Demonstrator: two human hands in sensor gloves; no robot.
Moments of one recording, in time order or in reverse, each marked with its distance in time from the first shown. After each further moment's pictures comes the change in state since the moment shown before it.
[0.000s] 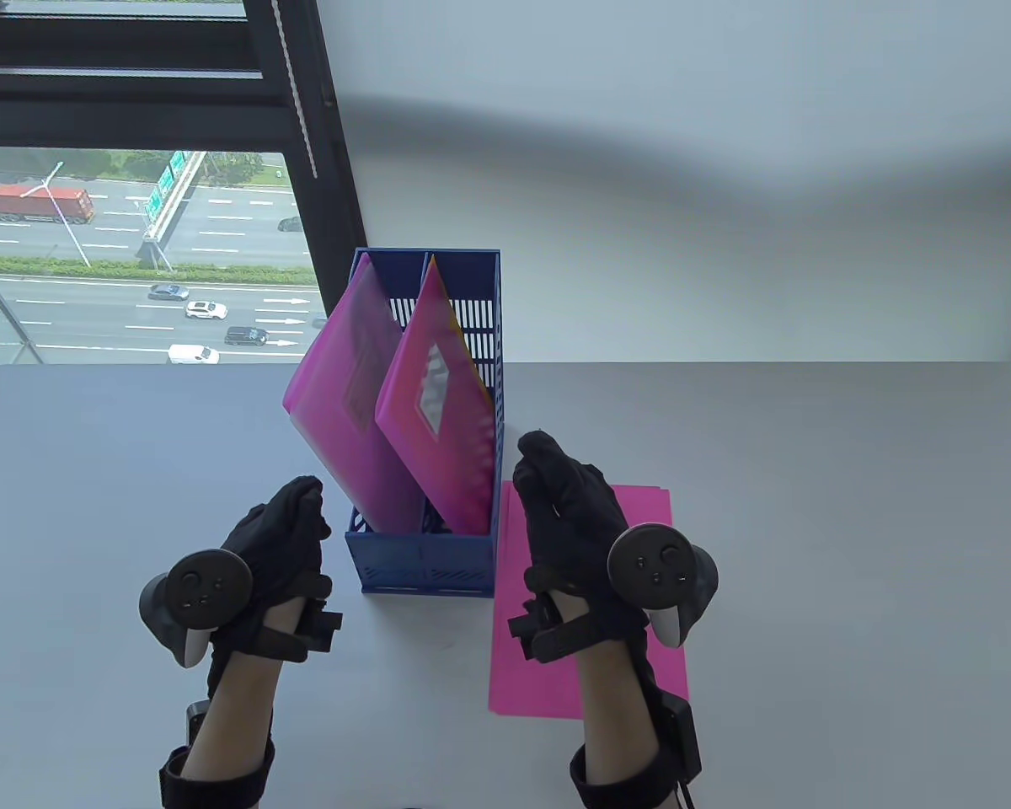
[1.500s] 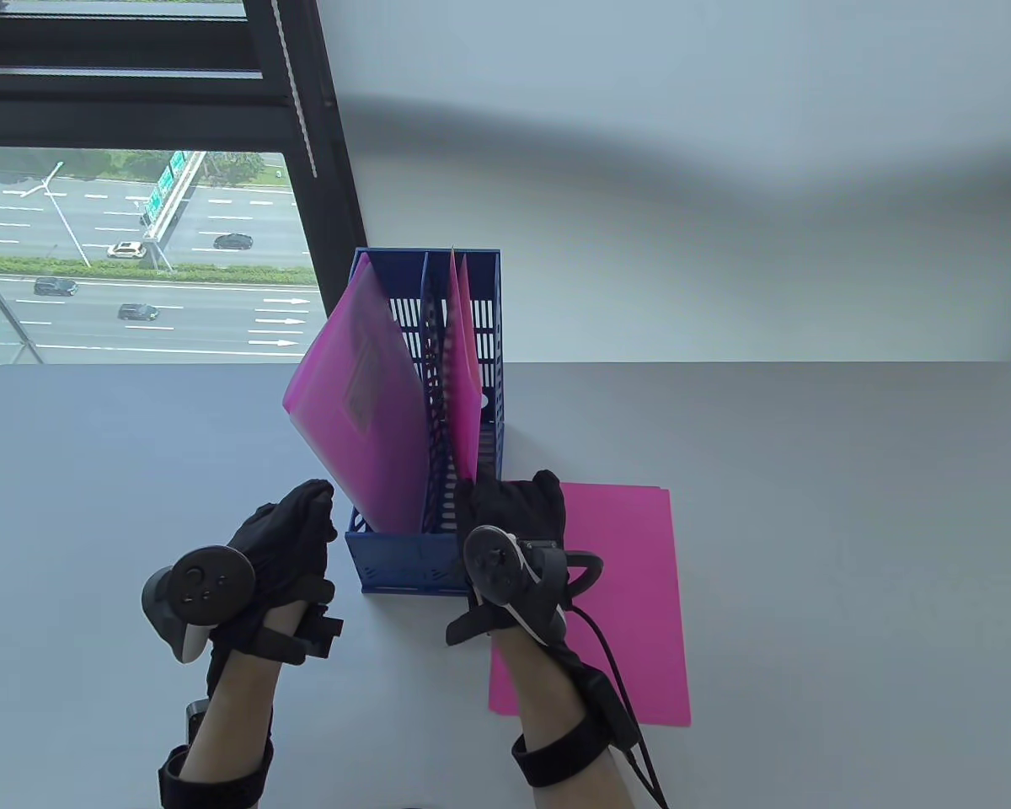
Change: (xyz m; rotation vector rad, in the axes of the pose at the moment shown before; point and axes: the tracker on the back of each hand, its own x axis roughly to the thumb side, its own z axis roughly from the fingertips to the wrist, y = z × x) left_hand 0.003 -0.001 -0.002 -0.045 -0.044 0.016; right_hand 0.000 0.088 0.003 -0.133 -0.025 0.657
